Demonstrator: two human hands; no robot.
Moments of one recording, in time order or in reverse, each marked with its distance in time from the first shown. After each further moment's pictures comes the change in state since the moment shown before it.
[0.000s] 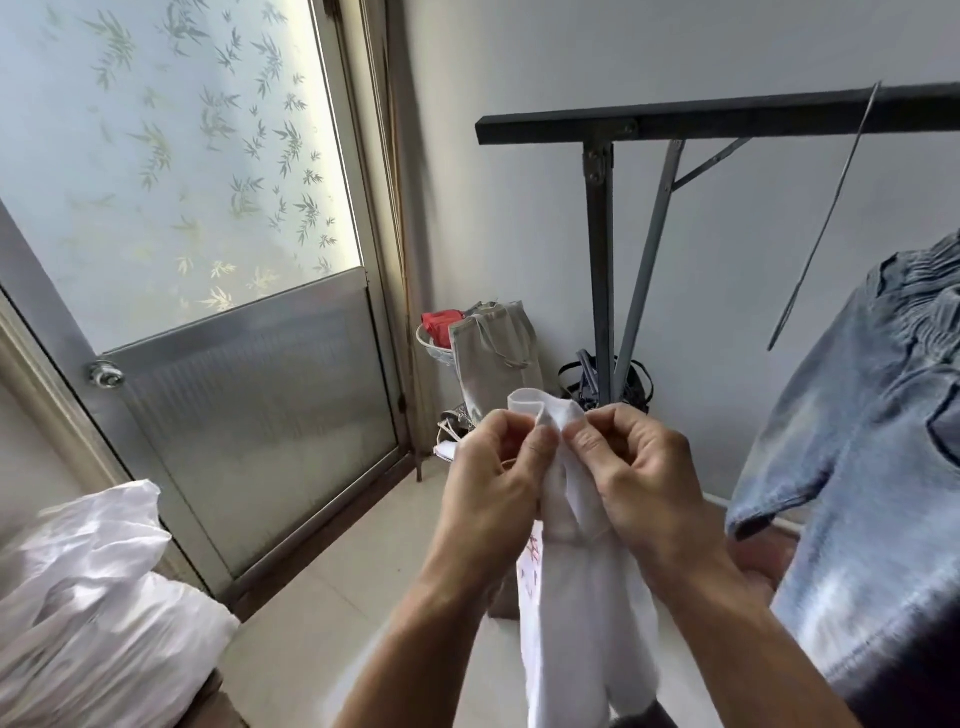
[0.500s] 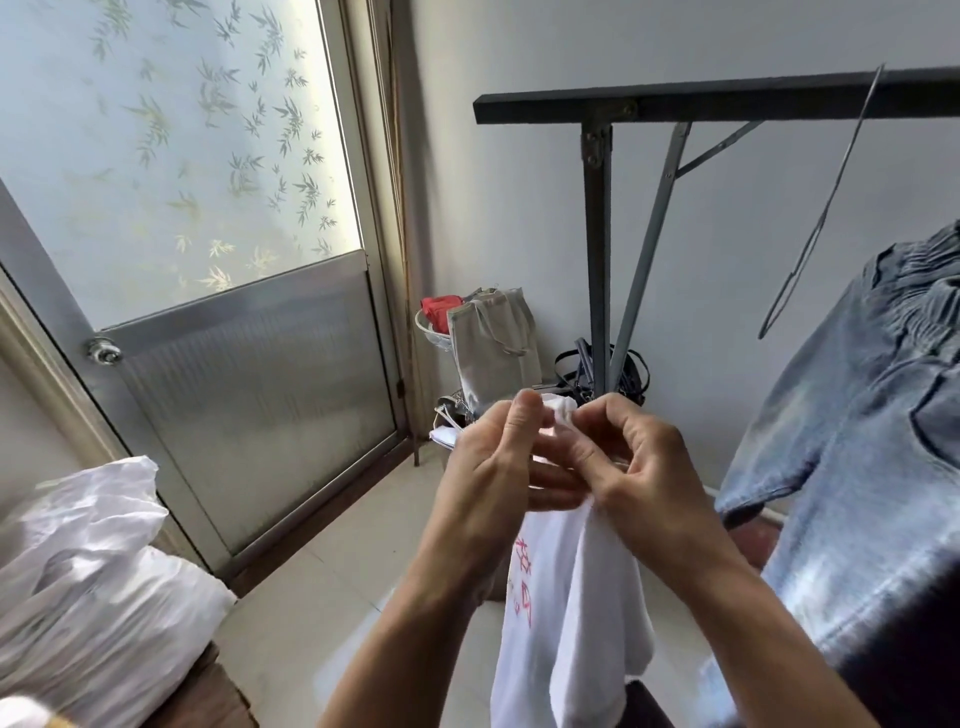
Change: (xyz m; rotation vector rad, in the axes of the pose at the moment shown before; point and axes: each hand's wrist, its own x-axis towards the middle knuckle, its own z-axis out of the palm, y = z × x) left_hand -0.017 0.016 0.010 -0.054 -0.053 -0.079; right_hand -0.006 0.004 -0.025 -0.168 -0.202 -0.085
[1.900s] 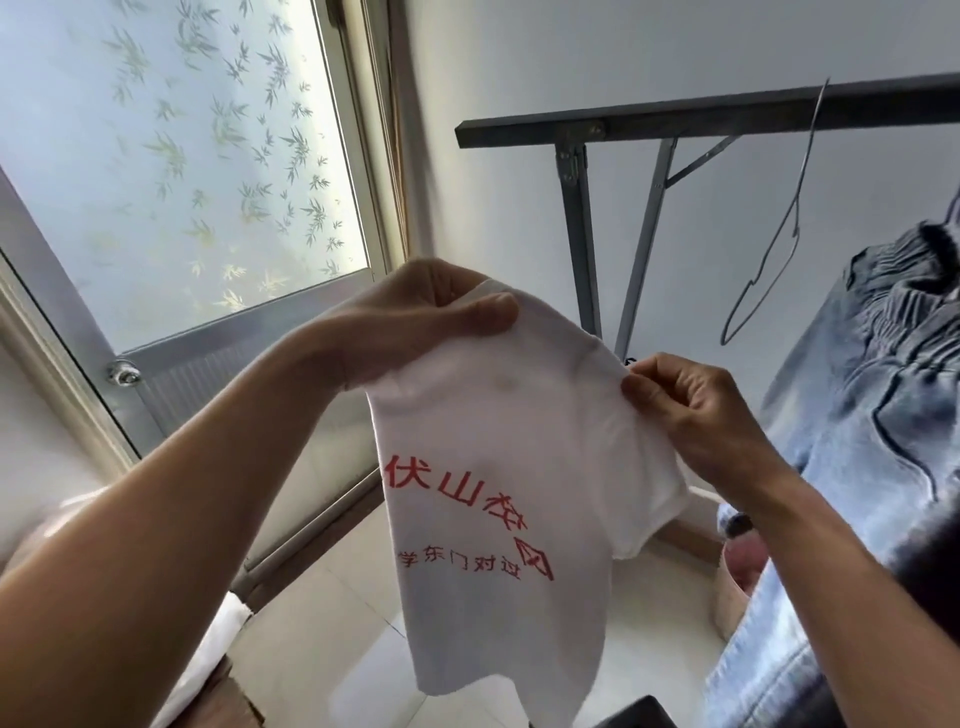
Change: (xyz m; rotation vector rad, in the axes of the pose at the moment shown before) left_hand 0.064 0.105 -0.038 0.546 -0.487 0.242; right_hand 0.046 0.022 -0.079 -0.026 0.014 -0.013
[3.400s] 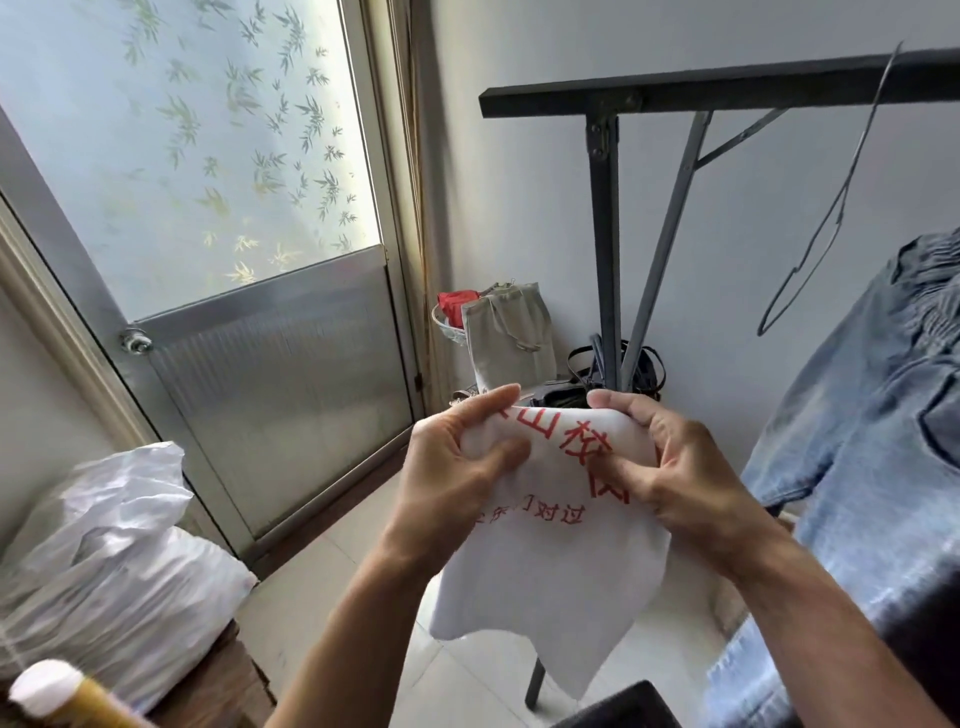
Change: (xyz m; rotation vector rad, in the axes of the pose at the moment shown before) left_hand -0.049 -0.081 0.103 -0.366 0.588 -0.236; right_hand -0.037 -0.006 0.035 0.092 -0.151 0.221
